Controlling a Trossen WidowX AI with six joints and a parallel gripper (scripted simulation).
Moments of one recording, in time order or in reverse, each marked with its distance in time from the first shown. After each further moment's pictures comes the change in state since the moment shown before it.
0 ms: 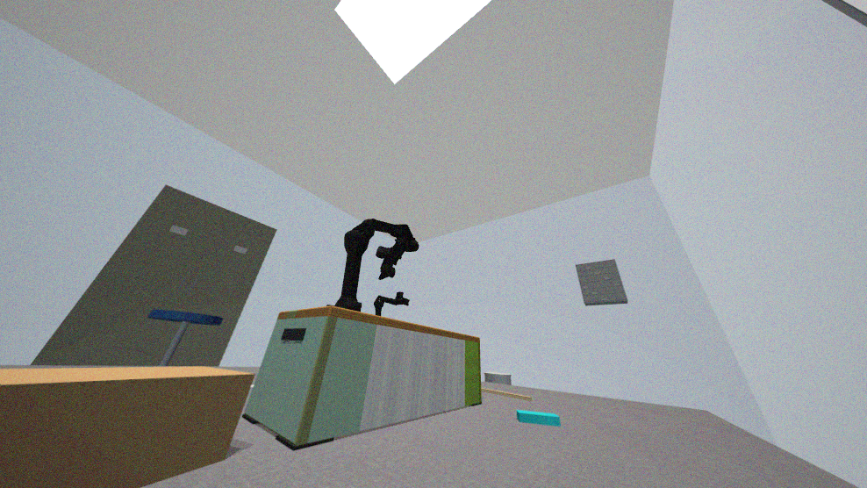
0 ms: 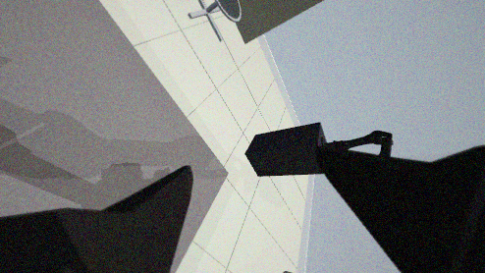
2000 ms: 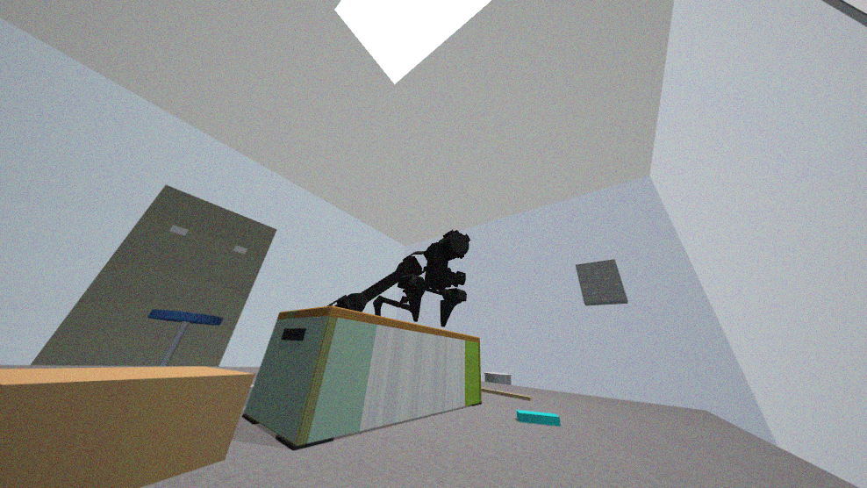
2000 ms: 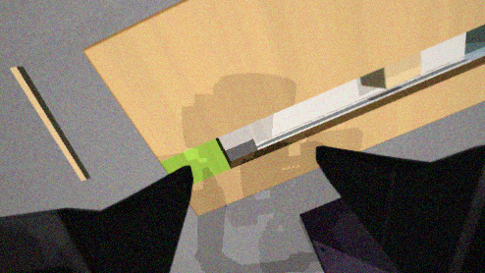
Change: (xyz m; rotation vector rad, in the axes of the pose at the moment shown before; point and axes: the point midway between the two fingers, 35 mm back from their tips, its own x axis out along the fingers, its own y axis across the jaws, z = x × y) arm -0.277 0.477 -0.027 -1.619 -0.670 0.842
